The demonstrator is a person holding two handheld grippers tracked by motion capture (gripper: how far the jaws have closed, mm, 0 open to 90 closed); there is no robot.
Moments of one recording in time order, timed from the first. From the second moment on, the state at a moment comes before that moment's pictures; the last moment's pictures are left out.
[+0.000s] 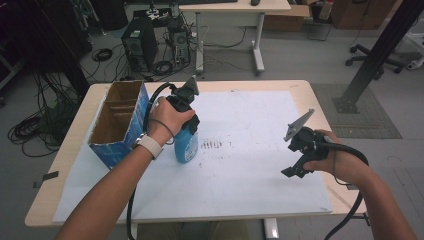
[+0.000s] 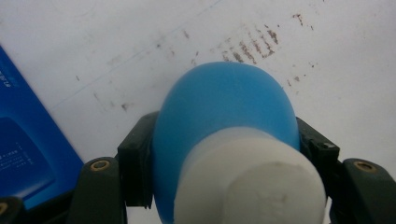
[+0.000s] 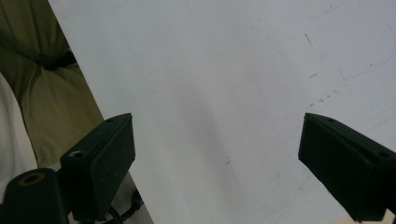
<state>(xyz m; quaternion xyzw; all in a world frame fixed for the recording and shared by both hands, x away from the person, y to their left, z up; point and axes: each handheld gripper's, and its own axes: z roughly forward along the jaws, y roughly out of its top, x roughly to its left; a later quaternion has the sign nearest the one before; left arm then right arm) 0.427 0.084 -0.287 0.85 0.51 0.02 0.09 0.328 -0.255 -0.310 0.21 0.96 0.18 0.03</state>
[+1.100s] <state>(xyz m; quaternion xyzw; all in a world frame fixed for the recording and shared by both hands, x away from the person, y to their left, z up) 0.428 0.092 -0.280 0.85 0.52 0.02 0.10 0.327 -0.255 -0.308 0.21 0.96 0.18 0.03</state>
